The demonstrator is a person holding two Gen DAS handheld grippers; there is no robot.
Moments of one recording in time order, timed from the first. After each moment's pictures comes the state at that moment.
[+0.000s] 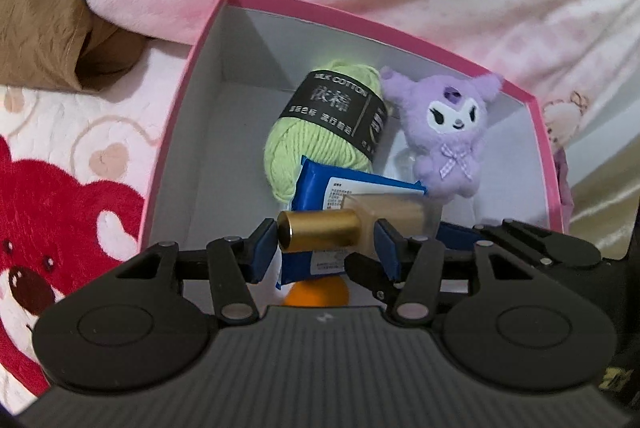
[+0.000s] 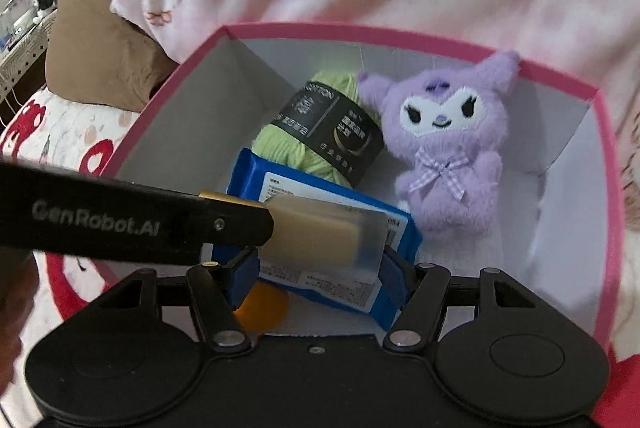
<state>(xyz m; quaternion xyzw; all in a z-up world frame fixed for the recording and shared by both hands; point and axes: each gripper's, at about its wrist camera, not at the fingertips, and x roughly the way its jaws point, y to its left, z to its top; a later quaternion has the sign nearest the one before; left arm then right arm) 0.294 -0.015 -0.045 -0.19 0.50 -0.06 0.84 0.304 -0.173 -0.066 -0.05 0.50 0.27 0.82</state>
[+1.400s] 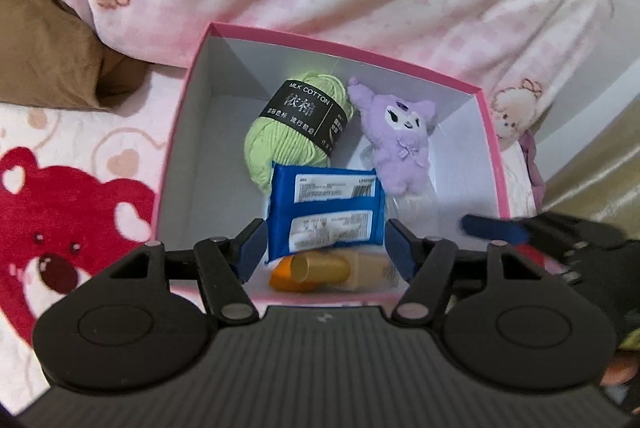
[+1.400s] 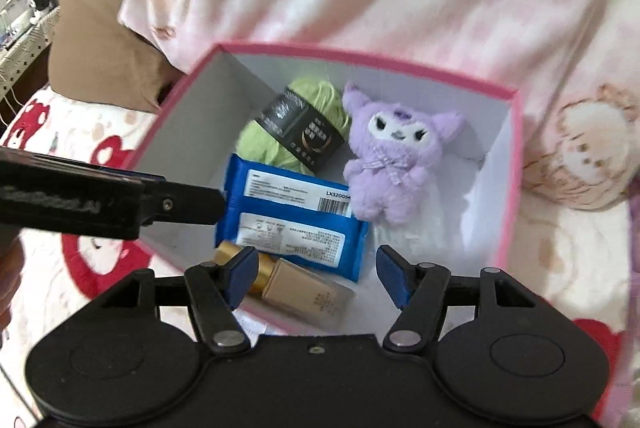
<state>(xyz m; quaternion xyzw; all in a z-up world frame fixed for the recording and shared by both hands) 0.251 -0.020 0.012 -0.15 0.48 -0.08 0.86 0.242 -0.227 -0.009 -0.06 0.47 0.25 0.84</state>
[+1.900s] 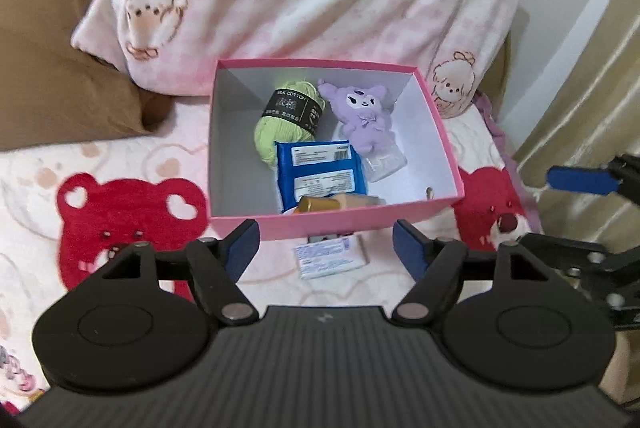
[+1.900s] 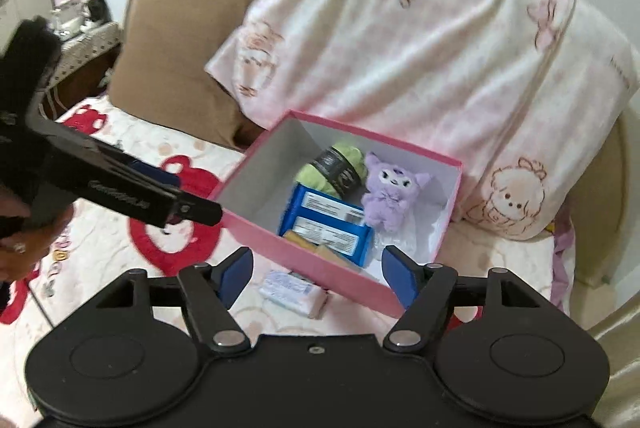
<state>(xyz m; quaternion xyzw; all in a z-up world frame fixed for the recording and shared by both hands) 0.142 -0.017 0.083 -0.06 0.45 -0.11 0.88 0.107 -0.259 0.098 -0.11 0.37 0.29 0.88</state>
